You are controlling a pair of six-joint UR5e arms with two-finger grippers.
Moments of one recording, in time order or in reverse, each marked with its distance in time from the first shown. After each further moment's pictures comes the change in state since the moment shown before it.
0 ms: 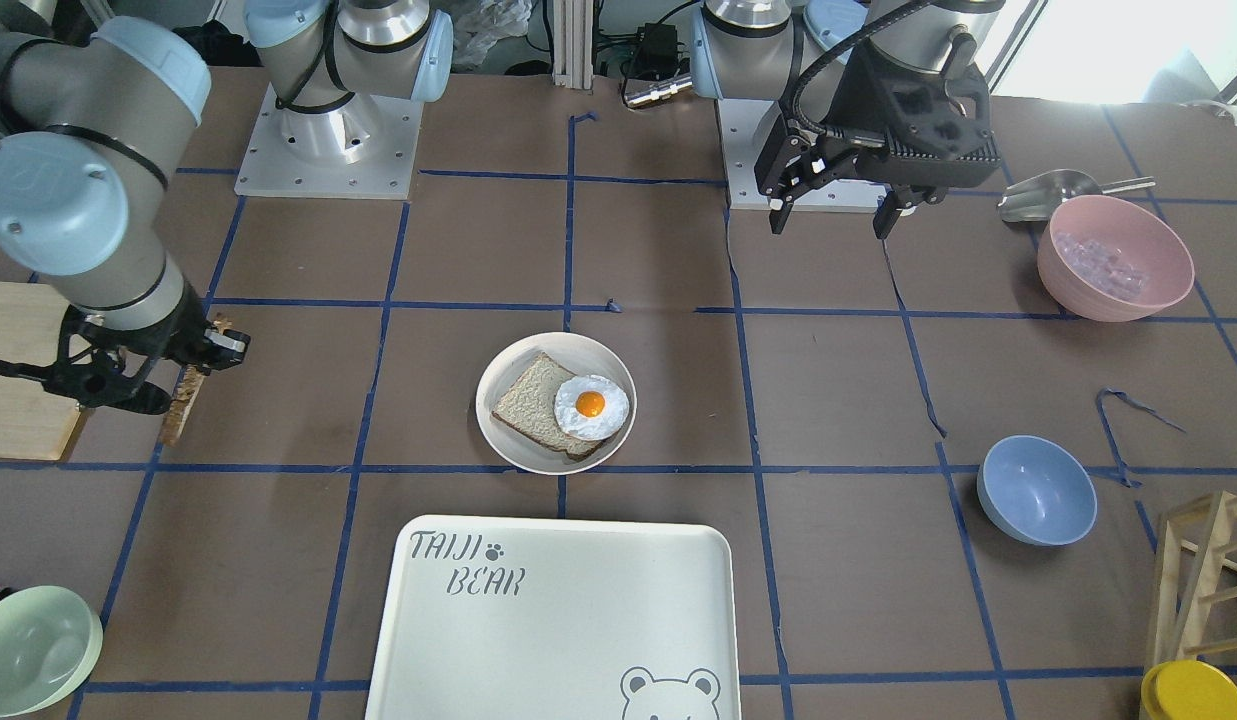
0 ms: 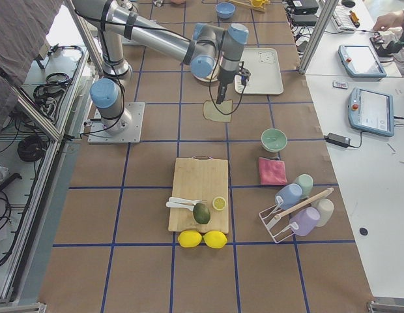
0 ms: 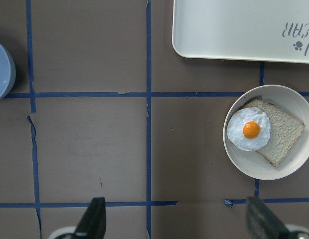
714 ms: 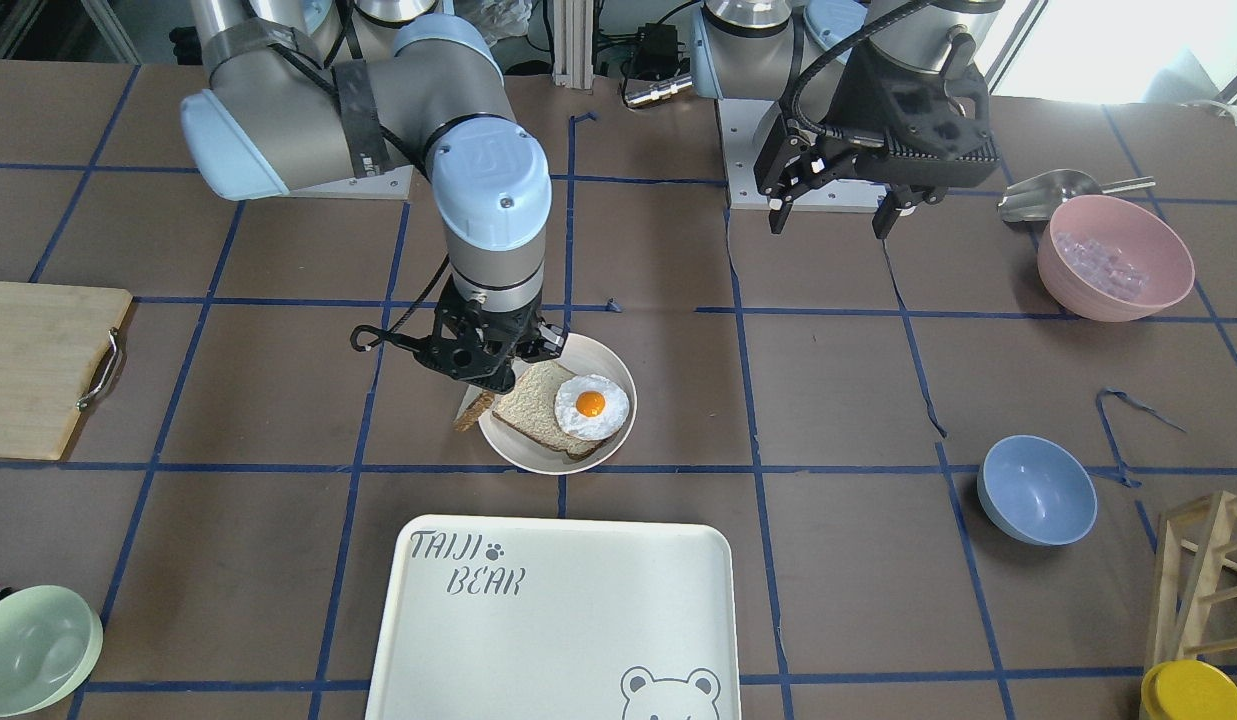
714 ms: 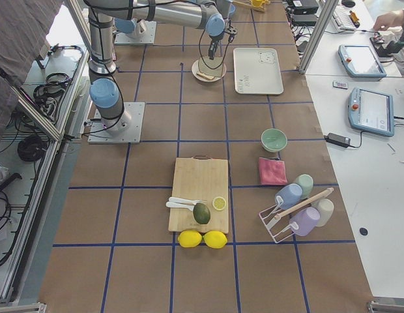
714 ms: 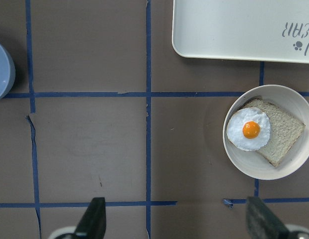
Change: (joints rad) left arm 0.000 0.000 0.000 0.000 -0.001 0.000; right arm 0.427 0.145 -0.121 -0.031 0.169 0.570
